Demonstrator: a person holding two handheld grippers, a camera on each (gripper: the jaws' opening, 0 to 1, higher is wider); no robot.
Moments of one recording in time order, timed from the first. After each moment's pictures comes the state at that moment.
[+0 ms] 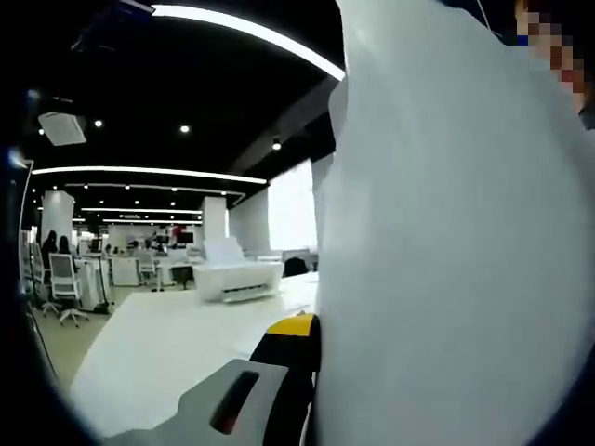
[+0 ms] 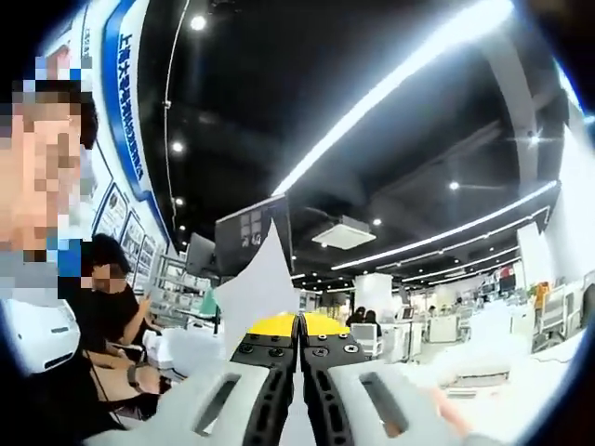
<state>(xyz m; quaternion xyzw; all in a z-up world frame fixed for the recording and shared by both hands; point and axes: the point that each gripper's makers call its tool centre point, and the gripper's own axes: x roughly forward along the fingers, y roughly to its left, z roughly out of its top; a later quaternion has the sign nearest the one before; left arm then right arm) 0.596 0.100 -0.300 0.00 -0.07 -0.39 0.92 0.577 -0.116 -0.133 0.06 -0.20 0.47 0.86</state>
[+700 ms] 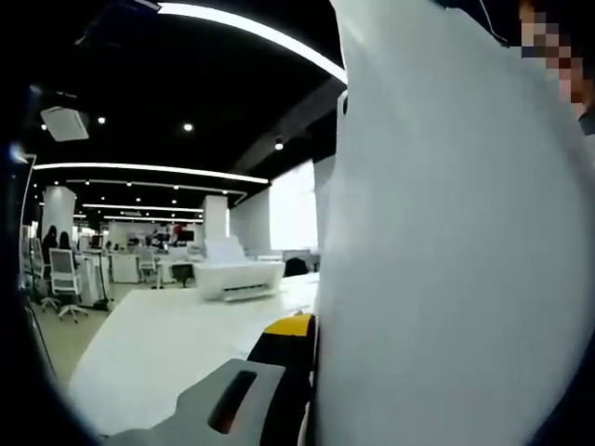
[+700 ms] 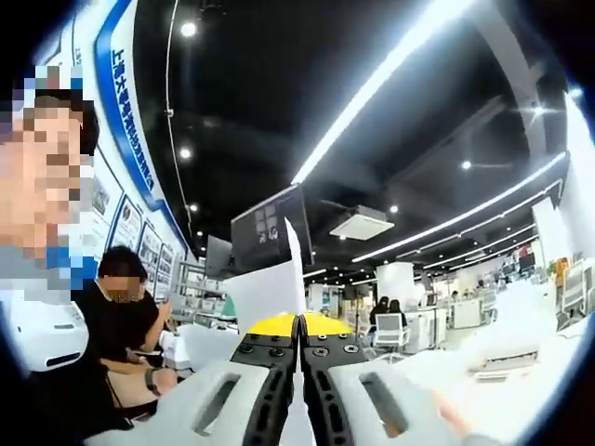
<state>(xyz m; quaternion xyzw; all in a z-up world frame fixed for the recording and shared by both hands) 0.597 0.105 -0.300 -0.01 -0.06 -0.39 0.92 0.577 -0.091 -0.149 0.09 -0.18 0.52 0.83</state>
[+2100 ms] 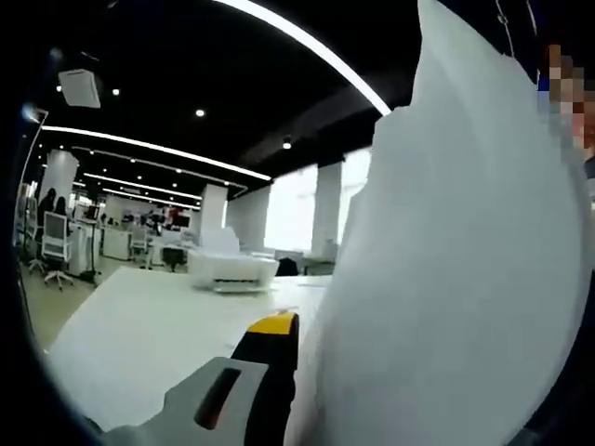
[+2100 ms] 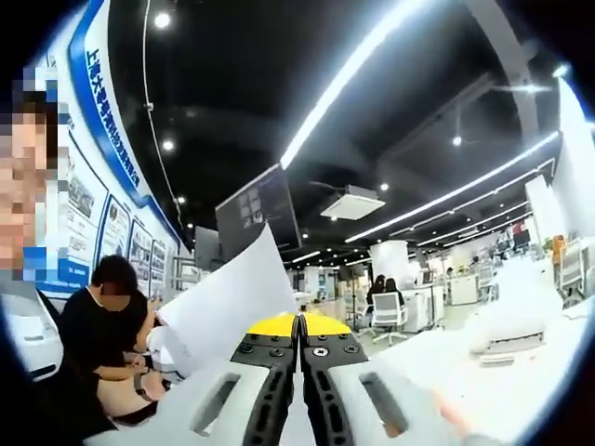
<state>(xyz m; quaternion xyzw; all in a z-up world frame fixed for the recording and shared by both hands) 0.609 0.113 -0.301 -0.08 -0.05 -0.40 0.91 0.634 -0.058 -0.152 0.10 -0.12 0.50 0.85</state>
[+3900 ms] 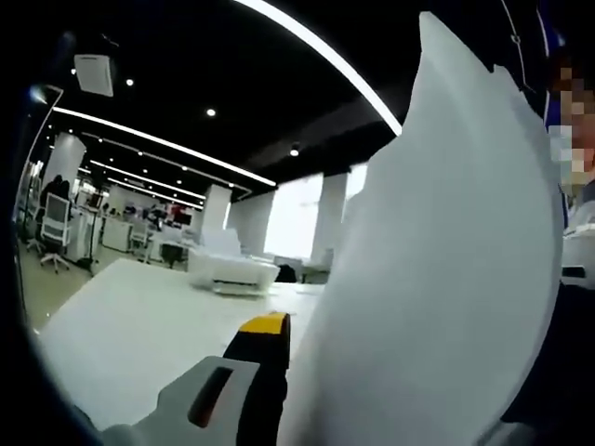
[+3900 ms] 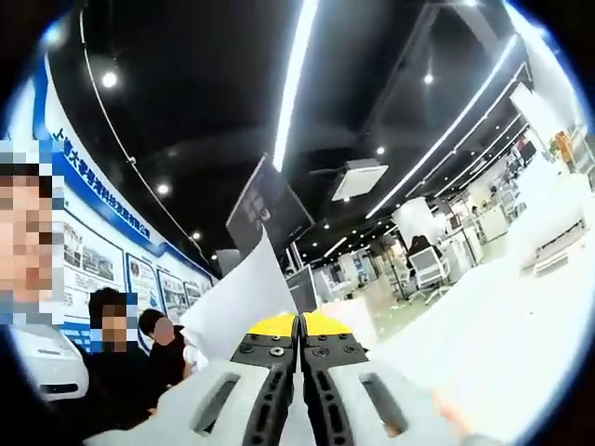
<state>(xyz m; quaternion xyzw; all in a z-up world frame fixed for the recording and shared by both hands) 0.612 0.121 -0.299 -0.12 -0.05 -0.40 0.91 0.639 -0.023 -0.218 0.24 -0.03 0.56 0.79</state>
